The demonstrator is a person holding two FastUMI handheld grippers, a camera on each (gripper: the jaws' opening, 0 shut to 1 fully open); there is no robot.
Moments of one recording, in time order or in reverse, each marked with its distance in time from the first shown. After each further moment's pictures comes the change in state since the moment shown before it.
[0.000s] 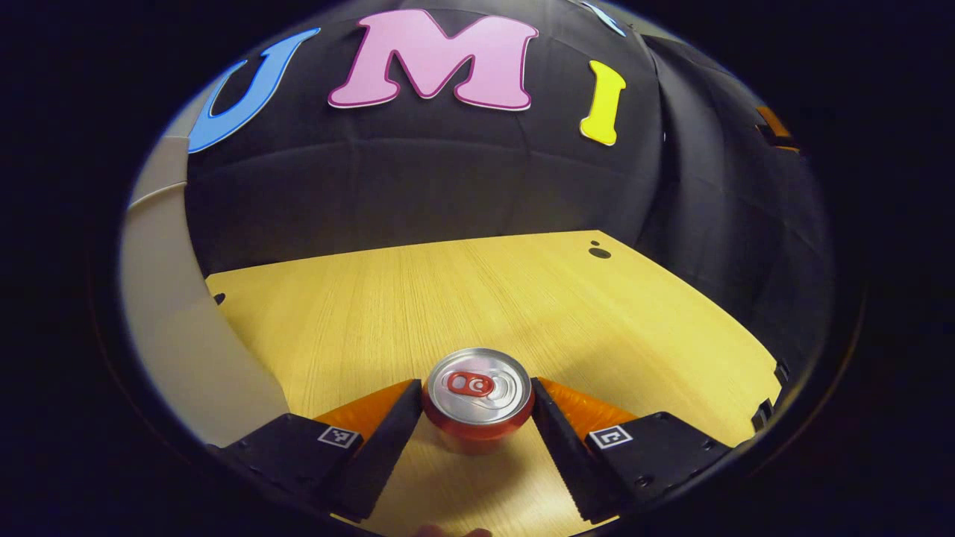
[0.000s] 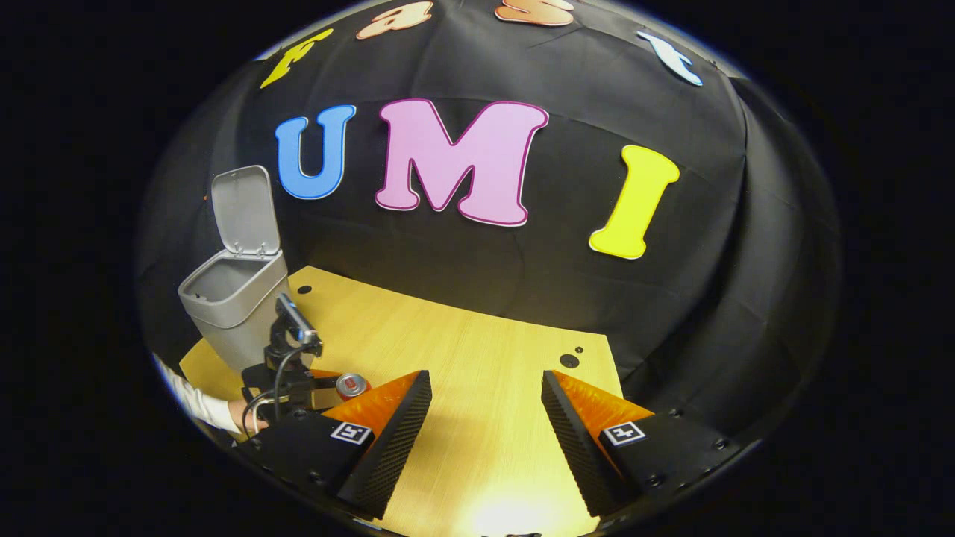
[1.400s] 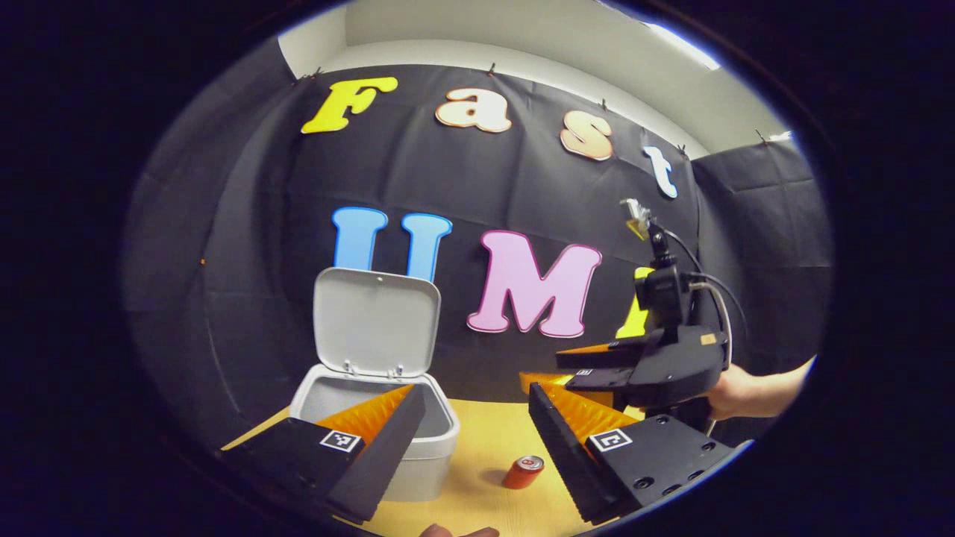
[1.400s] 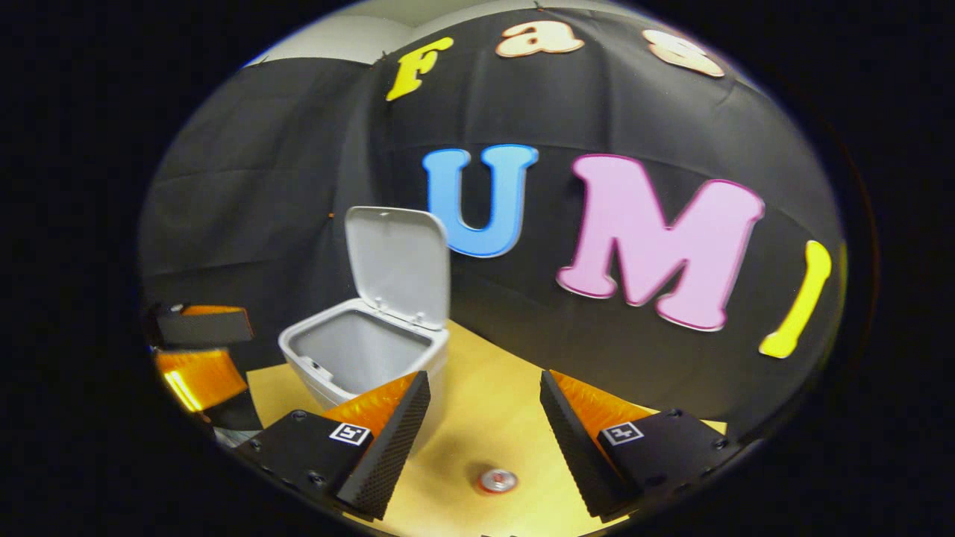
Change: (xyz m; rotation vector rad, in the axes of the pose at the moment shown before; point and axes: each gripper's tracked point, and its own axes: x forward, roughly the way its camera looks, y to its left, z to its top) left arm -0.349 0.046 0.167 -0.169 -0.579 0.208; right arm 0.027 0.200 0.101 -0.131 -0.224 0.432
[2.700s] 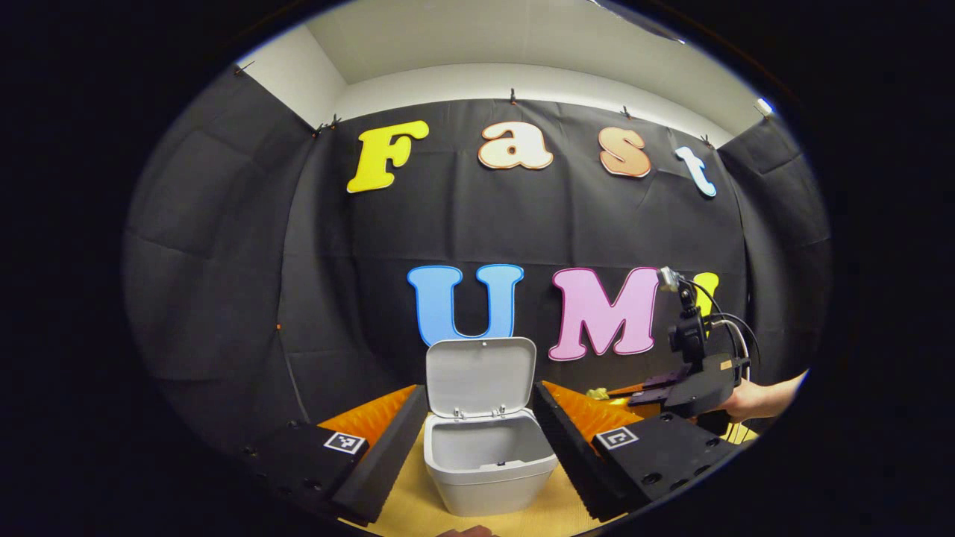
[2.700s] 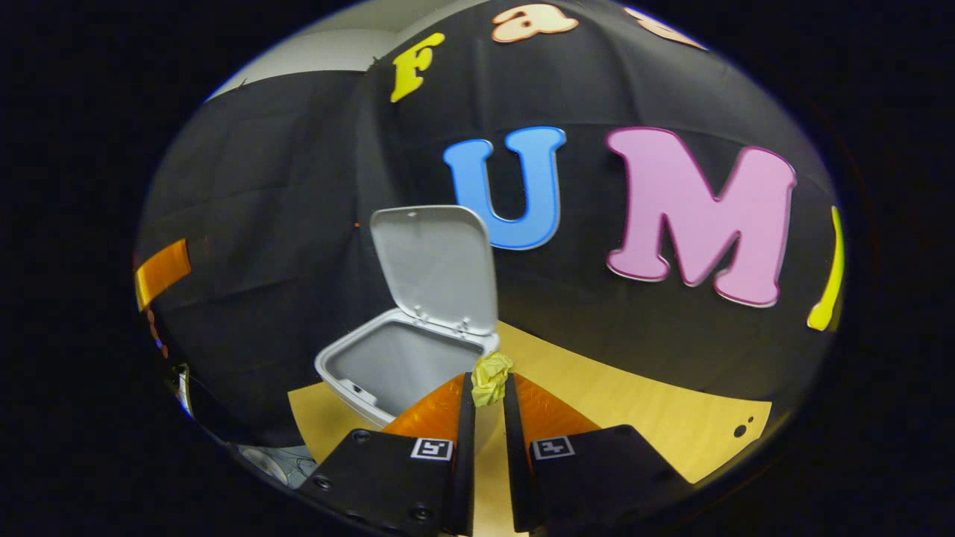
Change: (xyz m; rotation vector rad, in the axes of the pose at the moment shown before) left arm -0.088 0.123 0.108 0.138 -0.110 0.321; right arm 0.051 0.113 0.023 0.101 0.011 0.252
